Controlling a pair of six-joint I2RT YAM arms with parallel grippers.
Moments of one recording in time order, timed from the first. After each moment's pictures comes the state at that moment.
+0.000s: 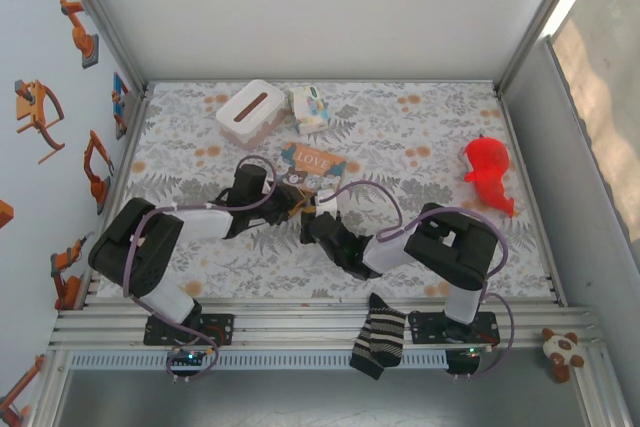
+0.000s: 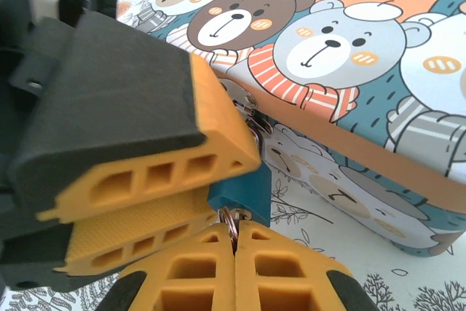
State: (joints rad) left arm -0.58 1.59 0.61 0.30 0.41 -1.30; right arm 1.09 1.82 0.65 0.68 0.47 0.59
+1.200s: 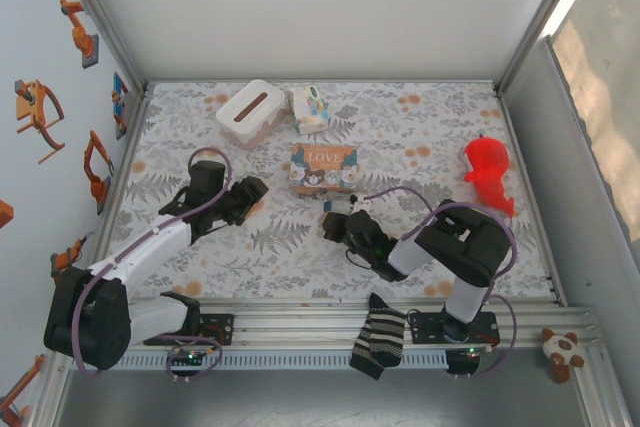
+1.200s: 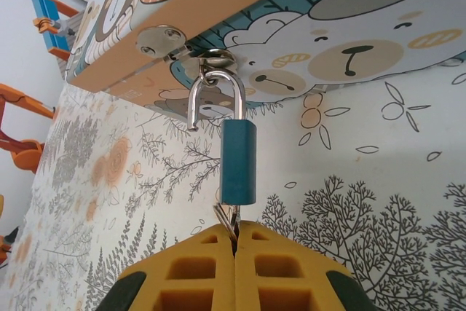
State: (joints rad) left arm -0.38 1.18 0.61 -0.23 0.30 -1.07; right arm 0.92 1.77 0.41 0.90 0.18 1.03
